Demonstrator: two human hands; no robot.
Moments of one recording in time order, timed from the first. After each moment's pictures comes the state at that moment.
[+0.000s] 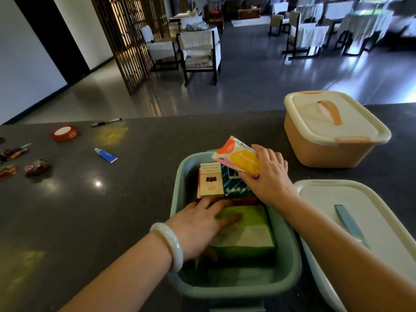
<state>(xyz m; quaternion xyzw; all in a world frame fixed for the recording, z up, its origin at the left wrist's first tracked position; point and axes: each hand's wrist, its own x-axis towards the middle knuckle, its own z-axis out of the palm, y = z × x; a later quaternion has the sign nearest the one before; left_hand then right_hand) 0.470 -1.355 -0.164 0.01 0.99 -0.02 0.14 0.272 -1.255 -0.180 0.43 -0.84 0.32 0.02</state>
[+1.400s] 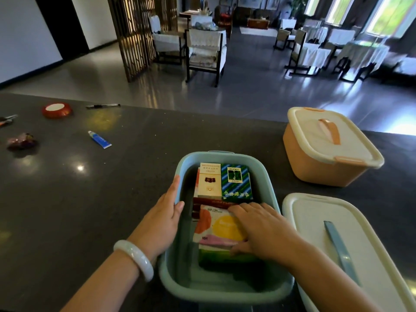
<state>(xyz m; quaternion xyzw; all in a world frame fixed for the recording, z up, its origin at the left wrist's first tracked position) 0.508 -1.375 -0.186 -0.37 0.83 0.41 -0.07 0.323 -1.214 -0.183 0.63 -0.77 0.00 -0.07</state>
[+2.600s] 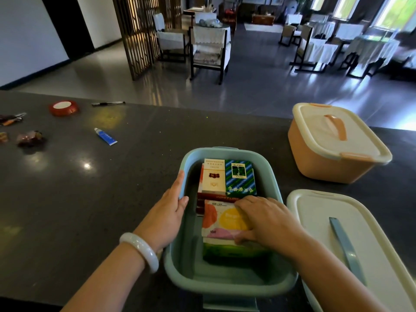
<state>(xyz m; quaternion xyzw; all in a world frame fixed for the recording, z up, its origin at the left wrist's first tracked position) 0.509 -1.373 -0.187 -0.37 0.83 0.42 -0.07 0.323 -1.219 -0.178 0.60 -0.79 -0.01 -0.08</state>
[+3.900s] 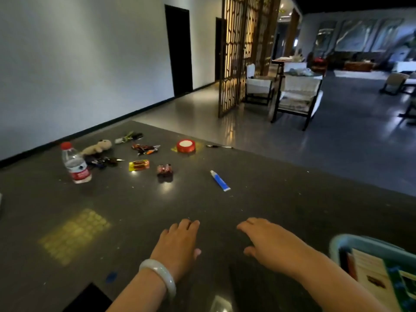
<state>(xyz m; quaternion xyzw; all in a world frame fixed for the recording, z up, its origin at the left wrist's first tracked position) 0.697 -1.540 -0.162 -0.49 0.87 0.07 0.00 0.492 -1.475 -0.114 0.73 -0.67 -0.05 -0.16</state>
